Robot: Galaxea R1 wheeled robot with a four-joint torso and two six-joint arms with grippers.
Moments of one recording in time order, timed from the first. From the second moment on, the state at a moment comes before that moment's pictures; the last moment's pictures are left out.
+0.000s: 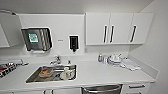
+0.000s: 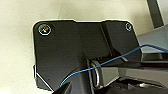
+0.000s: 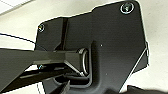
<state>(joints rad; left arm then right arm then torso) 1.48 2.82 -2.41 0.00 -0.02 0.00 -1.55 2.86 -2.47 -0.12 0.05 0.09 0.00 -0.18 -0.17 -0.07</state>
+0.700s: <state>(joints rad) 1.48 2.67 -2.26 0.00 -0.03 0.00 -1.55 2.77 -2.28 -0.12 0.02 0.10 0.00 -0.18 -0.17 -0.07</state>
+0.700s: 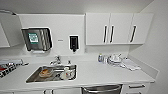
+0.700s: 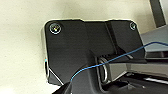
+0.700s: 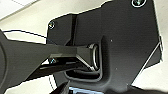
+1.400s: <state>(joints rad) 1.47 2.28 -1.84 0.00 -0.15 0.00 -1.53 2.44 -1.83 -0.12 0.01 0.10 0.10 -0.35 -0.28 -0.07</state>
